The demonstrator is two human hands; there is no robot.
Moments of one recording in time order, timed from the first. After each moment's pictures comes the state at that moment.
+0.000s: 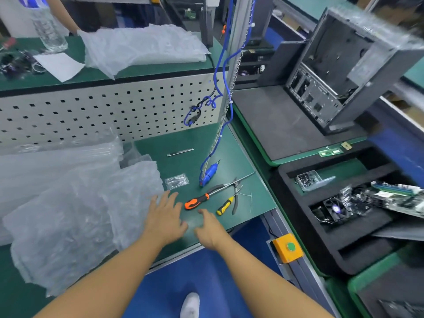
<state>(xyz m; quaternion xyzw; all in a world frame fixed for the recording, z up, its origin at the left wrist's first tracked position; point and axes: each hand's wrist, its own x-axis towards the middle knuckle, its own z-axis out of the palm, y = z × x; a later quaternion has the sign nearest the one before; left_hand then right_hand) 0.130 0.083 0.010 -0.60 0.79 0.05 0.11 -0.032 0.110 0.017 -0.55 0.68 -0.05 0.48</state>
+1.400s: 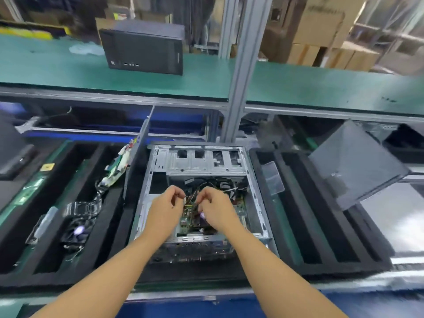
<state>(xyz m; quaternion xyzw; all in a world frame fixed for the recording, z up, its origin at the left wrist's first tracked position) -0.486 0.330 0.146 -0.13 0.87 0.45 -0.14 -0.541 0.483 0.162 -0.12 0.87 -0.45 0.14</state>
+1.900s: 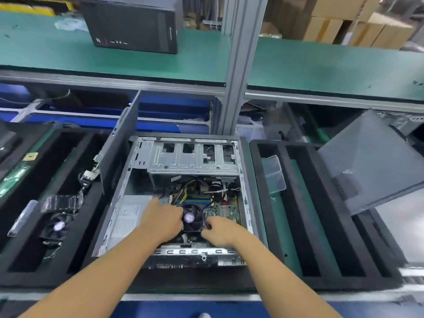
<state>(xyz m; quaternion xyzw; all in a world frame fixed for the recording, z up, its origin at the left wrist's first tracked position) -0.539 0.361 0.114 -0.01 0.99 -0.06 0.12 -0.587 0.548 0.105 -0.21 0.88 -0.19 0.39</state>
